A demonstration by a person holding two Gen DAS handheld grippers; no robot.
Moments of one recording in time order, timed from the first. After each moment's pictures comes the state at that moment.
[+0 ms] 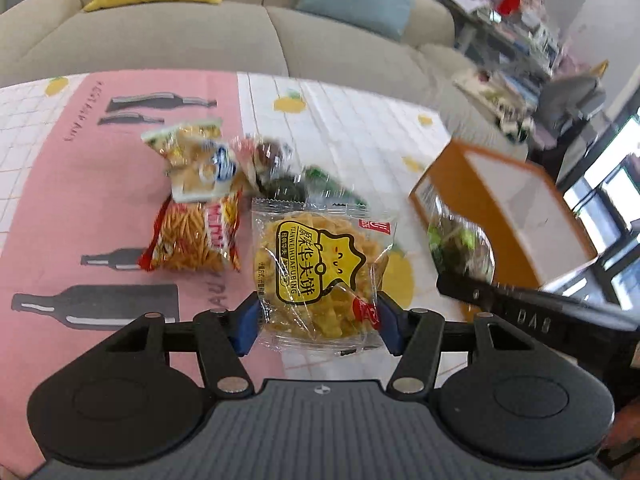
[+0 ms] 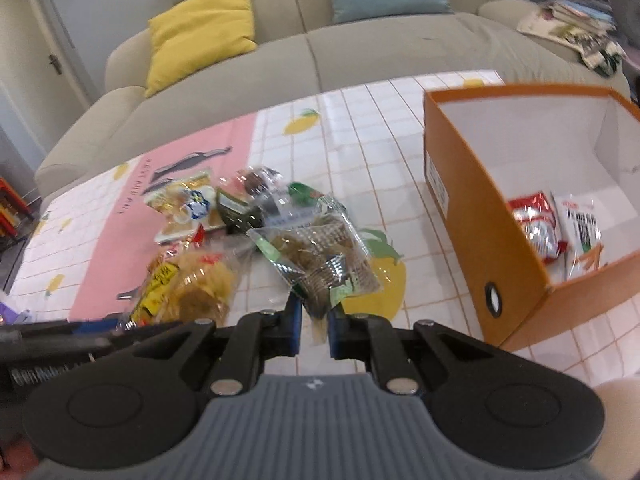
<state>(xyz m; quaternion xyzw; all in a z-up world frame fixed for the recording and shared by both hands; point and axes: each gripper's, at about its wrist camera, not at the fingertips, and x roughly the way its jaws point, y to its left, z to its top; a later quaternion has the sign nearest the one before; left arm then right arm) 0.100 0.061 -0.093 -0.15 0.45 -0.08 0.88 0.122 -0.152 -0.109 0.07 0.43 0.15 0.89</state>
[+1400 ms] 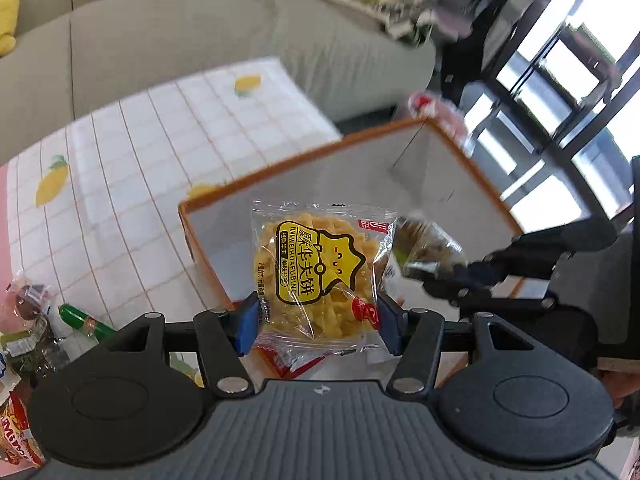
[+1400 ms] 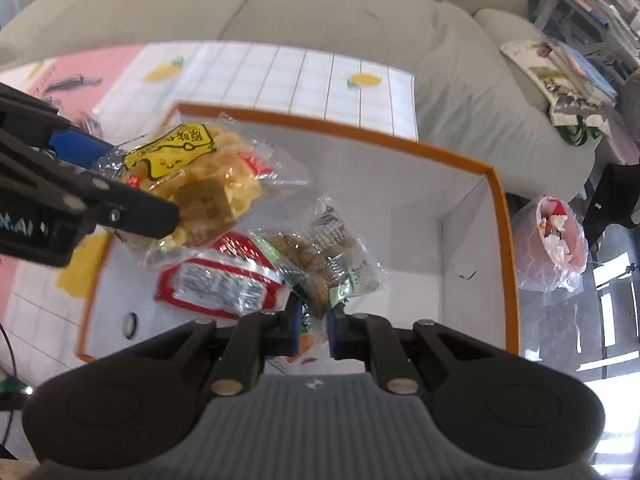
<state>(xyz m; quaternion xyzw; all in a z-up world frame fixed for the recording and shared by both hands) 0.268 -0.177 -0.079 0.00 0.54 -0.22 0.81 0.255 -0.343 -0.096 -0.16 0.53 0.13 0.82</state>
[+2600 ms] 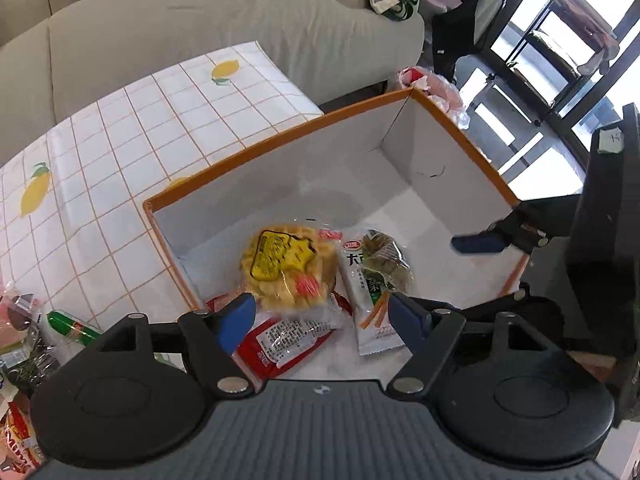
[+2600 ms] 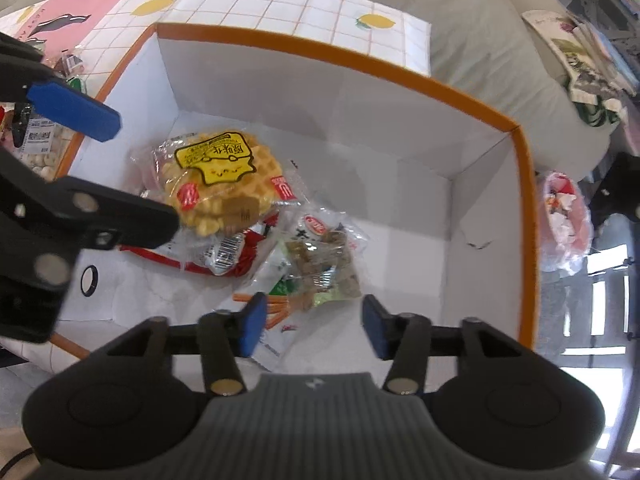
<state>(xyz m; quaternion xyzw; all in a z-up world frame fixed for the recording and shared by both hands) 0.265 -0.199 -0.073 0.03 0.55 -0.24 0.80 0.268 -0.340 -0.120 -0.20 0.58 0.11 0.78</state>
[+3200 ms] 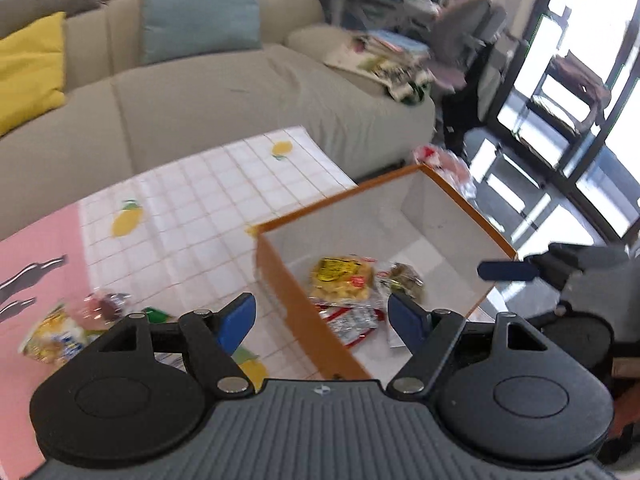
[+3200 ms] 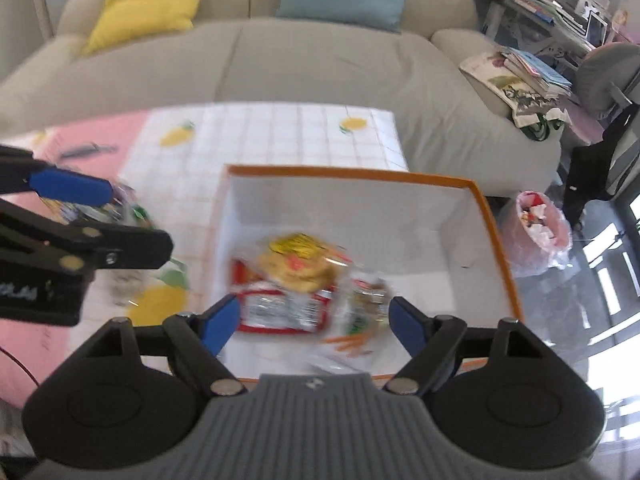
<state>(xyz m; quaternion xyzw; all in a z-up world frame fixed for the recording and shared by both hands) 0.188 -0.111 -0.002 0.01 0.43 -0.20 0.88 0.174 -0.284 -0.027 -0.06 0.46 0.08 0.88</state>
